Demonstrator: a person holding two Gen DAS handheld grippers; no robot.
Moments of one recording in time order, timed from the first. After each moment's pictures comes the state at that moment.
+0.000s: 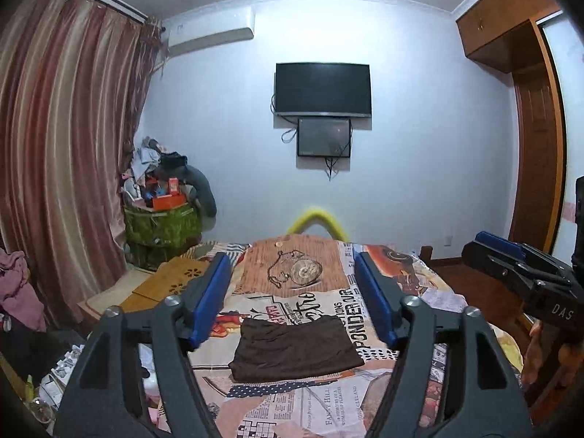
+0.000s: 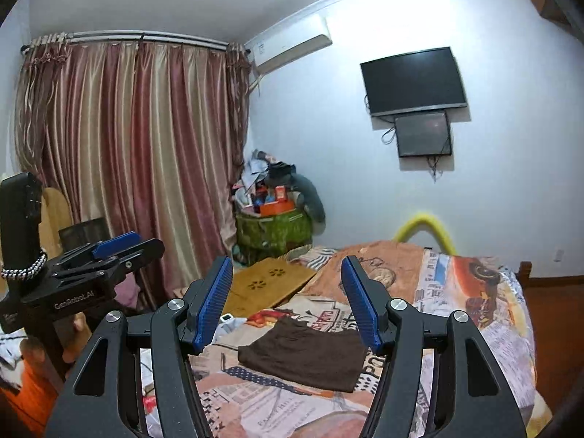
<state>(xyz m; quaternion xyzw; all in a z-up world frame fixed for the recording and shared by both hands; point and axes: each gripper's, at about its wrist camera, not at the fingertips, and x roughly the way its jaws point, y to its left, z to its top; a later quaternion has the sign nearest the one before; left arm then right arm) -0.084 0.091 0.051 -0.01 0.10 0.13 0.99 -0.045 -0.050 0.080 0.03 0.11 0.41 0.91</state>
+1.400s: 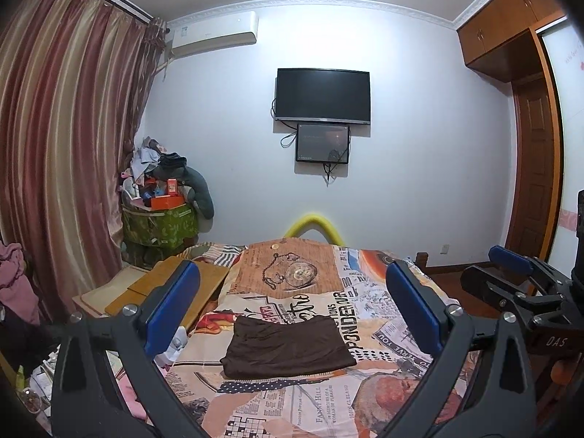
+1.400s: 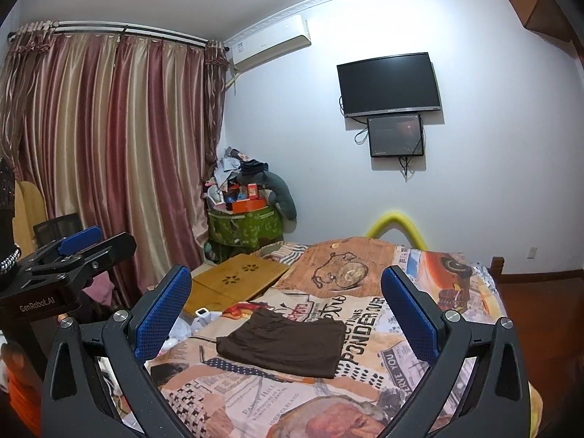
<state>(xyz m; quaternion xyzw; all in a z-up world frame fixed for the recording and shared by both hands) -0.095 0.085 0.037 -0.03 0.09 0.12 0.99 -0.061 -0.059 0.074 0.01 0.11 0.35 0.93</state>
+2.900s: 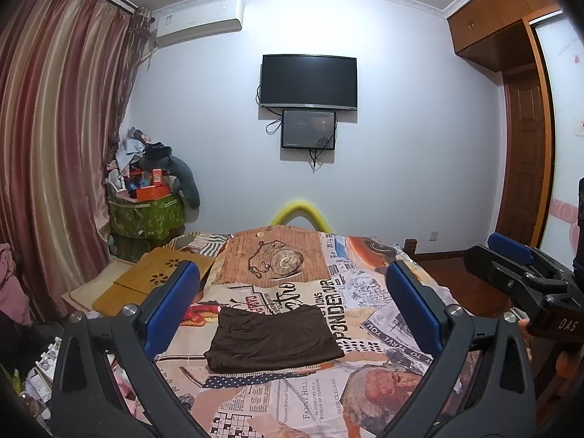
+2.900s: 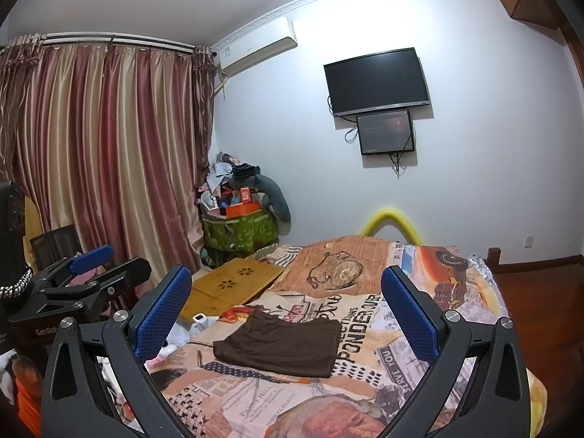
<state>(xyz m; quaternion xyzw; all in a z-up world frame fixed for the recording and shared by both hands) -0.079 0.083 0.031 -0.03 0.11 0.09 0.99 -0.059 -0.068 0.075 0.04 0.11 0.34 0.93</state>
